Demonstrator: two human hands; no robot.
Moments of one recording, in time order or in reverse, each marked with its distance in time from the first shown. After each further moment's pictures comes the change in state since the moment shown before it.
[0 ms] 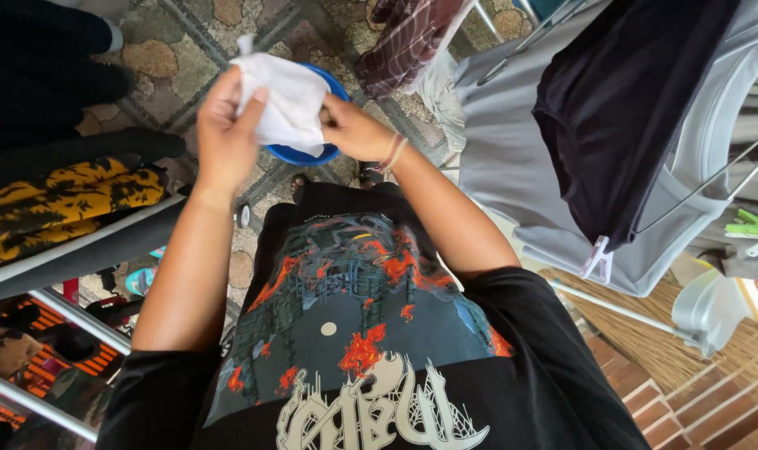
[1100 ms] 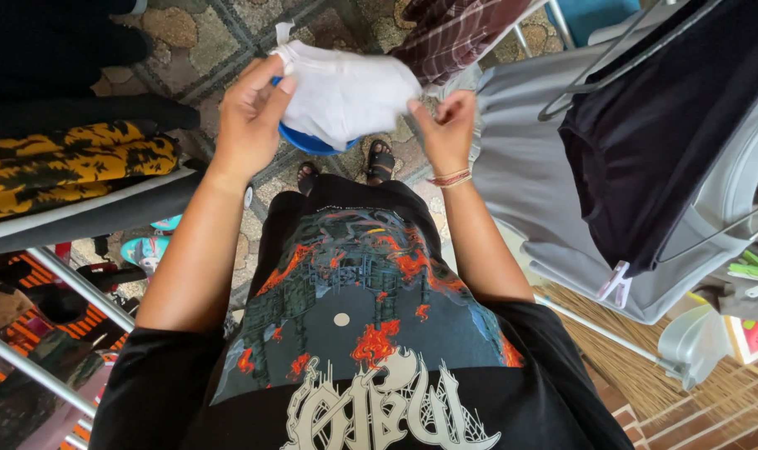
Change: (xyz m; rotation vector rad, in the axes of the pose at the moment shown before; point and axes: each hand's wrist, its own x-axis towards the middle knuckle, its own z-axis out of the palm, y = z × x) left_hand -0.014 0.000 -0.022 0.103 -0.020 0.091; right_hand -0.064 0.042 -0.019 0.034 0.985 0.085
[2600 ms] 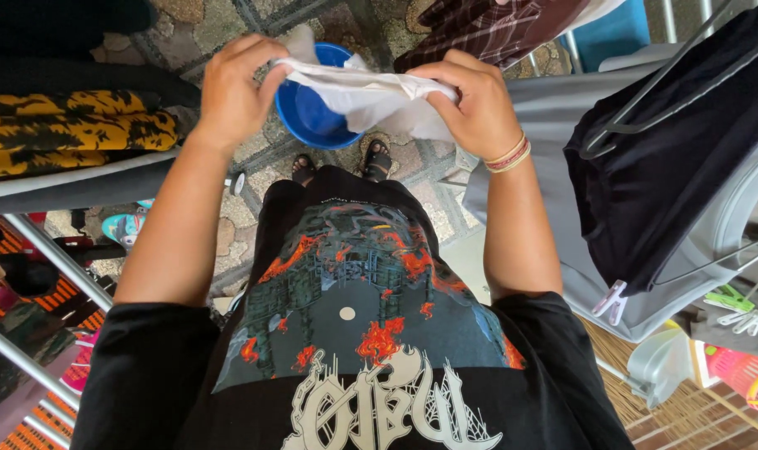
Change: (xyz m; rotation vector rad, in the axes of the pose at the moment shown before) left_hand 0.009 -0.021 -0.057 0.668 -0.078 0.385; right_hand 0.051 -0.165 -0.015 -0.338 -0.773 -0.636
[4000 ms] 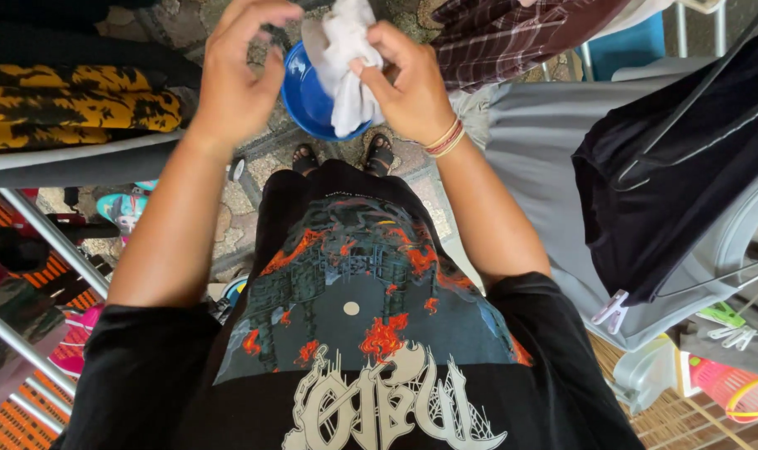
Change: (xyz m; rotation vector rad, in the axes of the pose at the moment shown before) left_hand 0.018 0.060 -0.042 -0.249 0.107 -0.128; right_hand 0.062 -0.029 0.077 0.337 0.099 0.072
